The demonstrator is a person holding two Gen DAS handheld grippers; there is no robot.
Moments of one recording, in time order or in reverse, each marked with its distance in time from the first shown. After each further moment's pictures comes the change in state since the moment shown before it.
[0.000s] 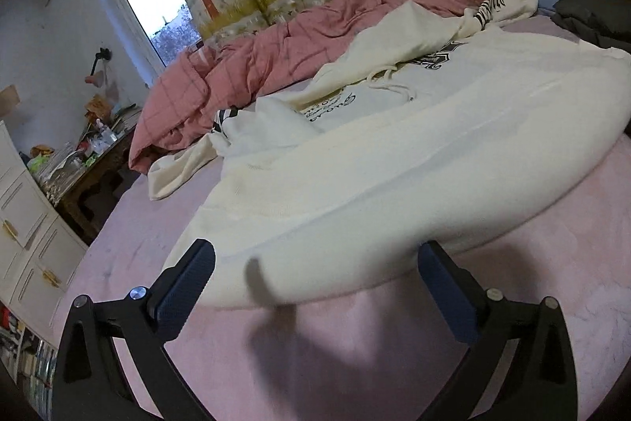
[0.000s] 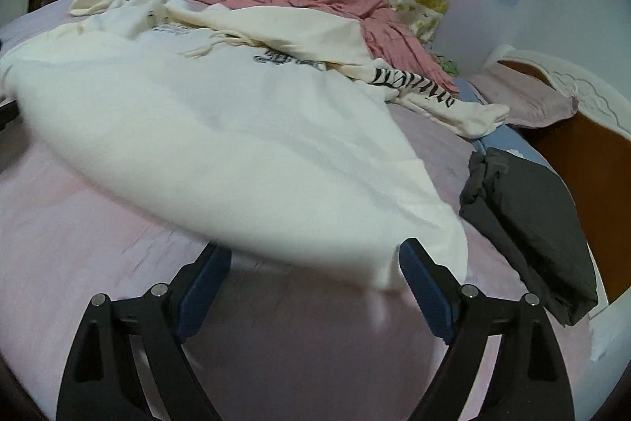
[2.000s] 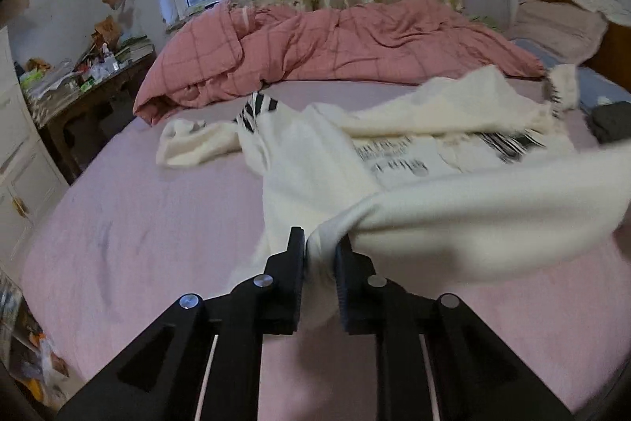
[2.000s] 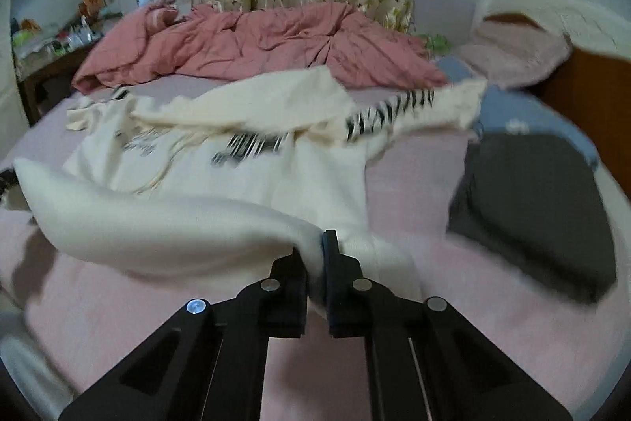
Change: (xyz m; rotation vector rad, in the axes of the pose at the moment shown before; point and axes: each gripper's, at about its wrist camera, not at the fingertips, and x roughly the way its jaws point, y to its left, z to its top) left arm 0.019 0.117 0.065 -0.282 0.125 -0.100; right arm -0.003 -0.090 0.081 0.255 -0.026 0.150
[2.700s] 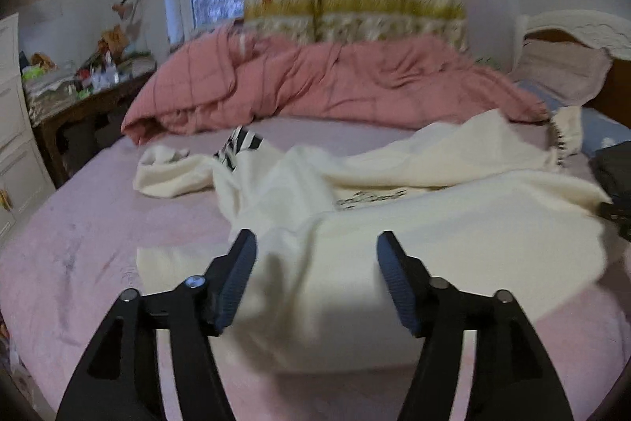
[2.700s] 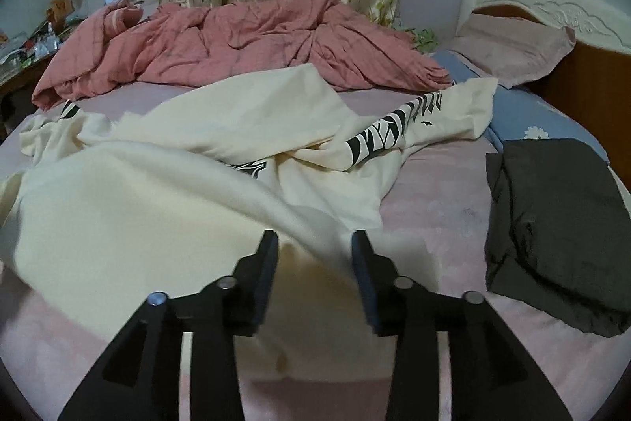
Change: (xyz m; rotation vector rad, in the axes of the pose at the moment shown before) left arm 0.007 -0.023 0.000 -0.078 -0.176 -0.041; right arm 0.063 0.021 0.009 0.060 -0.009 -0.062
